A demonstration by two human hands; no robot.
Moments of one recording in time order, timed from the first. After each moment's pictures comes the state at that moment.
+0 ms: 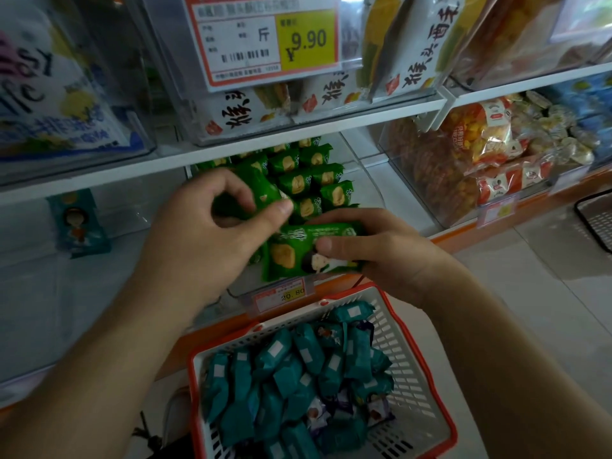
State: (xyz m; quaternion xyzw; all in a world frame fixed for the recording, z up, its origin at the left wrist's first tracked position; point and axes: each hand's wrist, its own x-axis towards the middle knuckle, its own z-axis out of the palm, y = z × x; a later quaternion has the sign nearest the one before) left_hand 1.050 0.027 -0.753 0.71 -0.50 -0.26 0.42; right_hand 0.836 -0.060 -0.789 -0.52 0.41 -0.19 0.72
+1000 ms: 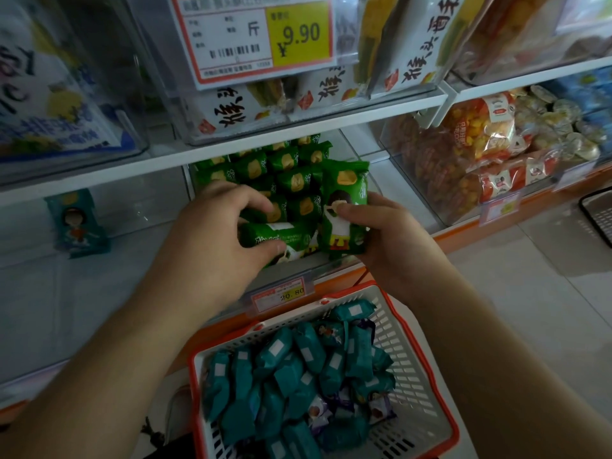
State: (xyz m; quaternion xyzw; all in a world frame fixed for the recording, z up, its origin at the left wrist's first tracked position) left_hand 1.052 0.020 -0.768 0.72 -0.60 -0.19 0.28; right_hand 0.841 -0.067 -0.801 -0.36 0.43 -0.35 0.75
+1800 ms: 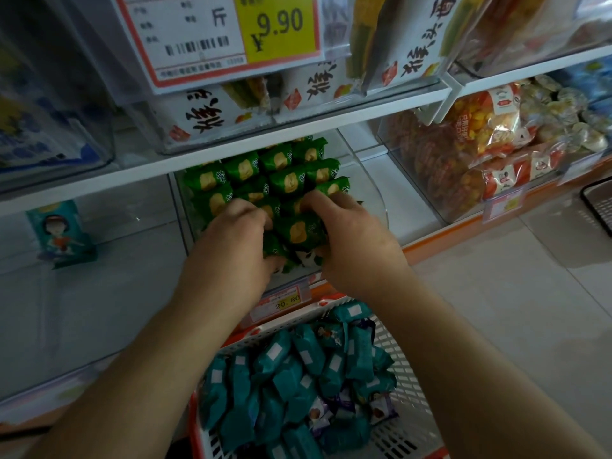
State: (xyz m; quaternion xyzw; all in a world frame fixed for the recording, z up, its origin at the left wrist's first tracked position) left_hand 1.034 -0.007 -0.804 0.76 -0.62 -0.13 0.17; right_hand 0.869 -0.069 -0.809 -0.85 0.49 -0.08 0.18
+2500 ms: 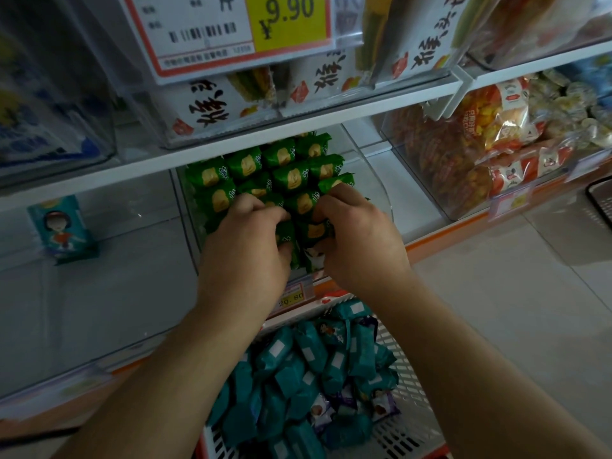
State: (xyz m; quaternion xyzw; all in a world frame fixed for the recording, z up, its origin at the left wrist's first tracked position) left_hand 1.020 -0.006 -0.810 0.77 -0.59 -0.11 0.23; right_hand 0.869 -0.072 -0.827 -0.86 0.47 -0.18 0.13
